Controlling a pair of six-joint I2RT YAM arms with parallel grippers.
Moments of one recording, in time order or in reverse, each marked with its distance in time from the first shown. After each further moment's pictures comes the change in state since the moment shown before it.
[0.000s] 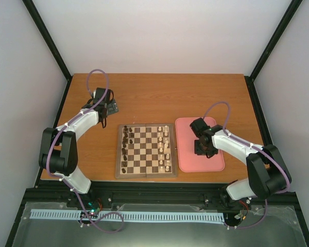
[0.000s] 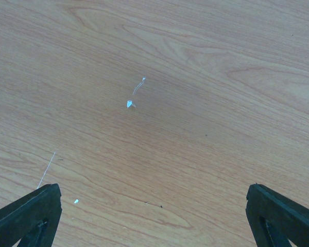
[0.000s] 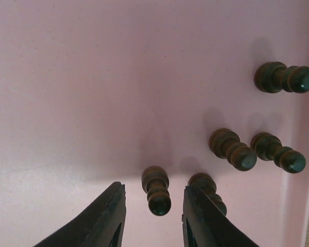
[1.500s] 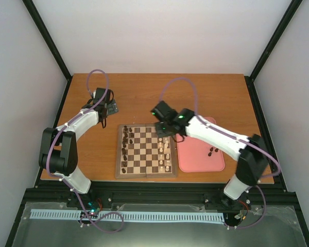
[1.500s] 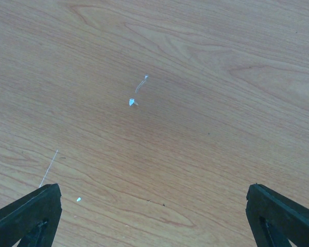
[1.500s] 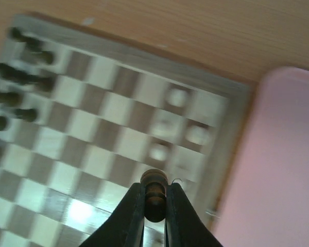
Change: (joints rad) left arm 0.000 0.000 0.000 -0.008 -0.004 0.000; right arm 0.346 0.140 0.546 -0.054 -0.006 -0.019
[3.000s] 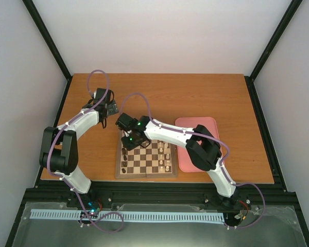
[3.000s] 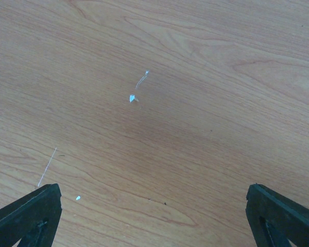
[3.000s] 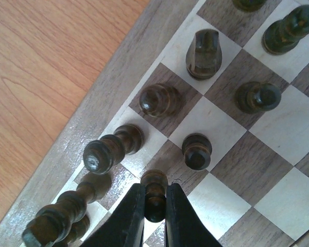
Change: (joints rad) left arm 0.000 0.012 0.000 -0.002 0.000 0.000; right arm 0.222 0.601 0.459 0.054 -0.256 -0.103
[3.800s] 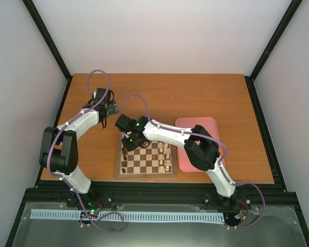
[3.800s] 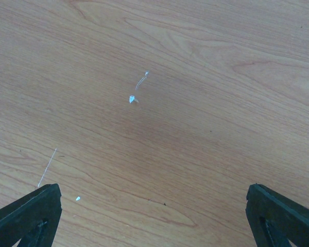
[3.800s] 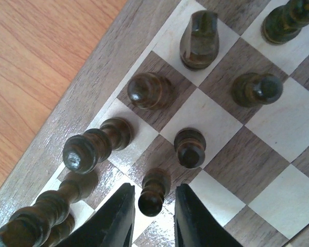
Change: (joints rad) left arm 0.000 0.000 0.001 0.000 0.000 0.000; right arm 0.004 0.026 0.017 -0.038 0.029 -0.018
